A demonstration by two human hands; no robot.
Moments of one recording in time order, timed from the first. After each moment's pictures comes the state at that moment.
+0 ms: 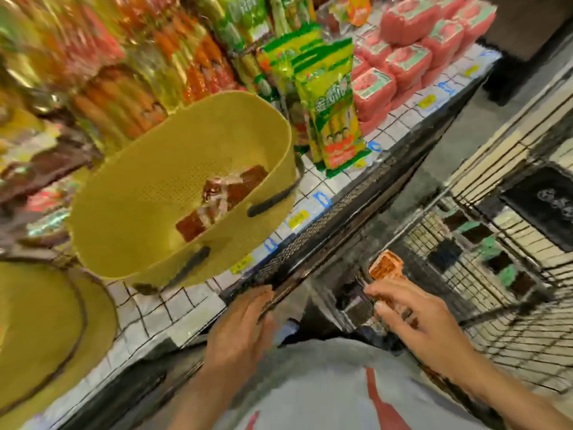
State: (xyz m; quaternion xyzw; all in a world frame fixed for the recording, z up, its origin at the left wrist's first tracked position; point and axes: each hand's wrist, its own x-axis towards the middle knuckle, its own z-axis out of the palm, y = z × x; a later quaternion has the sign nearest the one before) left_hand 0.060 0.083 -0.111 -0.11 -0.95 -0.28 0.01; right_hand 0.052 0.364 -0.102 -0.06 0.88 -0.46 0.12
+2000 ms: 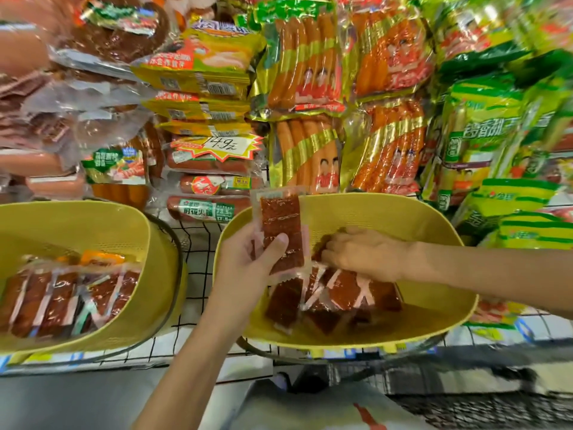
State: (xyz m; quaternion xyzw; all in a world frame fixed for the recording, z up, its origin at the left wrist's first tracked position) left_hand -0.065 -0.007 0.000 0.25 -0.62 -0.73 0.16; right_hand -0.268 0.126 -0.081 -0.64 0.73 0.02 0.23
